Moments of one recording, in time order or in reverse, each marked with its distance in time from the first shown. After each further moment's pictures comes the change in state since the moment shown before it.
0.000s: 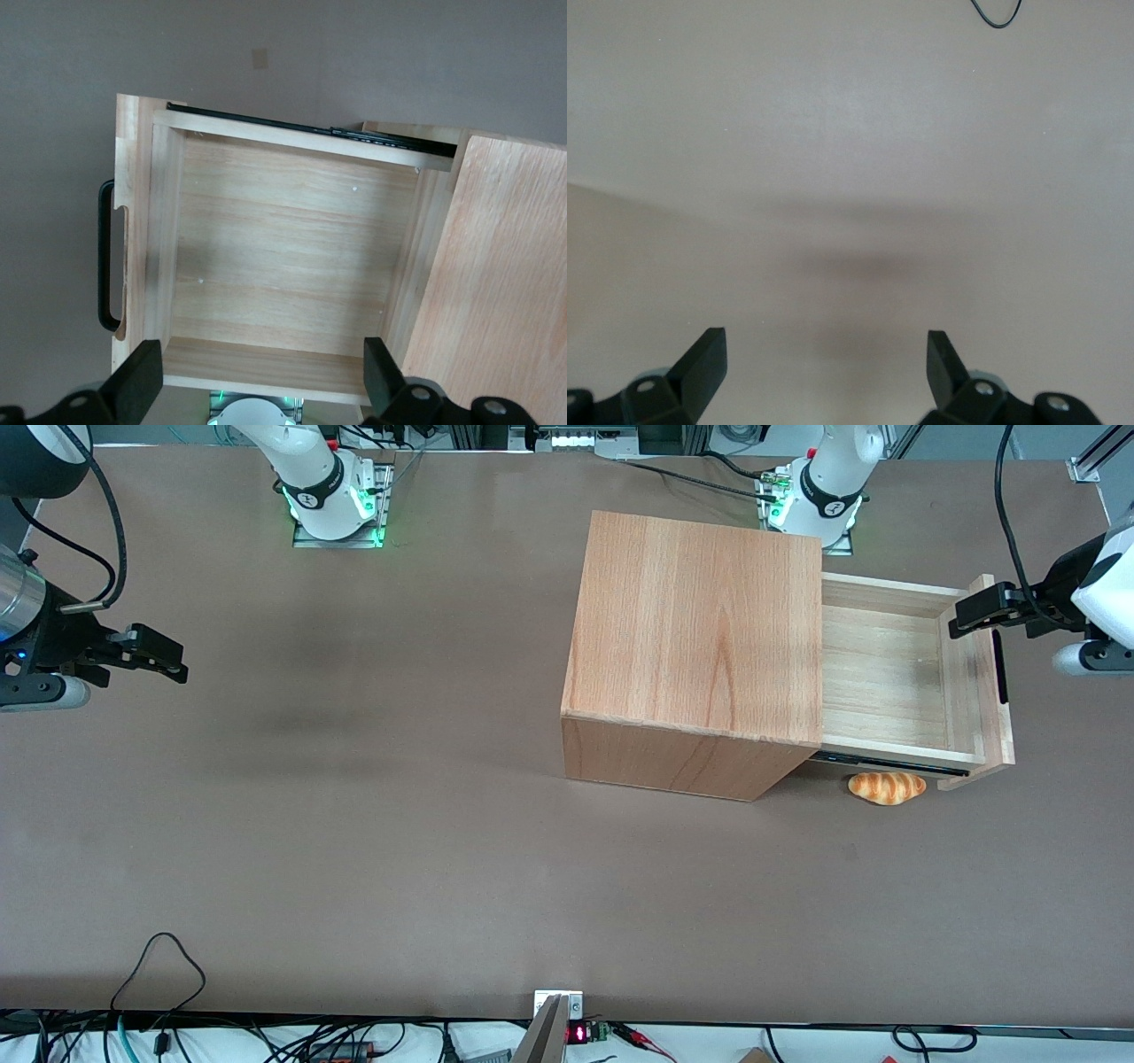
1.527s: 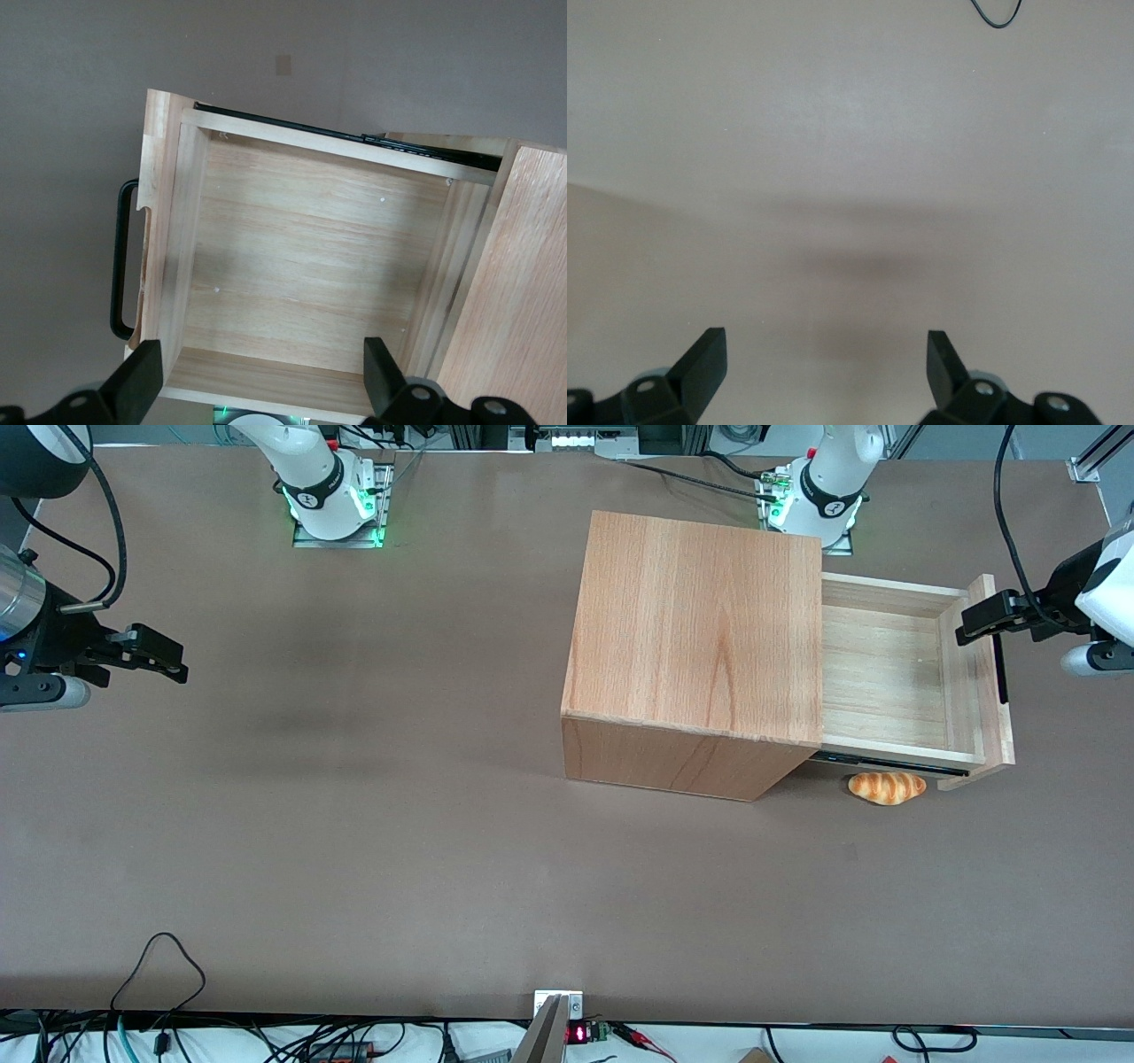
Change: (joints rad) arm 0.000 -0.053 0.029 -0.112 0.014 0.080 -0.001
